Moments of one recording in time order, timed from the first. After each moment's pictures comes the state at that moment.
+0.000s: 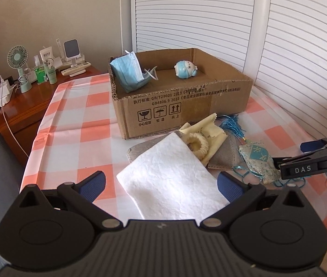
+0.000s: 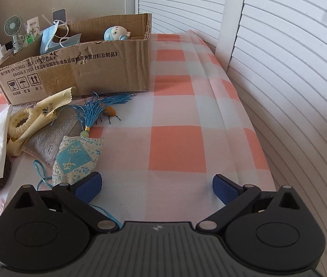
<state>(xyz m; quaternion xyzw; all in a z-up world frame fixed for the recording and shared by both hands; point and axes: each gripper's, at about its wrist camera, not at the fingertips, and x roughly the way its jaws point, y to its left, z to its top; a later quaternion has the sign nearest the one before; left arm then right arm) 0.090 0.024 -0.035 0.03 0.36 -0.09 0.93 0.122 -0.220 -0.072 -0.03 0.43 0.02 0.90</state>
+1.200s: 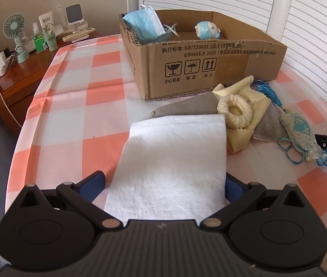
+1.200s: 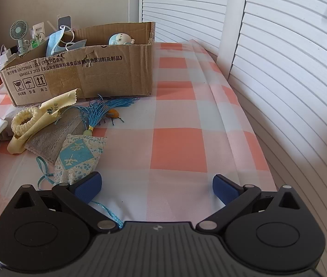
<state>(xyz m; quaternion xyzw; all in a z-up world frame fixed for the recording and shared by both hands) 0.123 0.052 -0.085 0.03 0.43 -0.08 0.90 0.112 -0.225 -0.073 -0.04 0.40 0.03 0.91</state>
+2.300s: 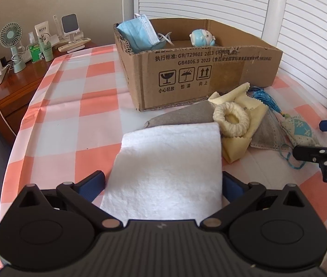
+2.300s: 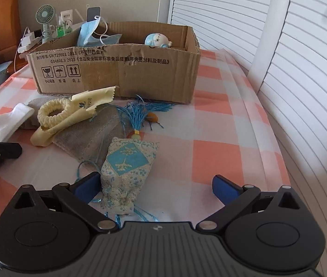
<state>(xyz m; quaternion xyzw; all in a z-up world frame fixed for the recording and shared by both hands) 0.126 0.048 -0.089 0.03 0.40 -0.09 0.91 0.115 -0.195 -0.071 -0.08 0.40 0.09 0.91</state>
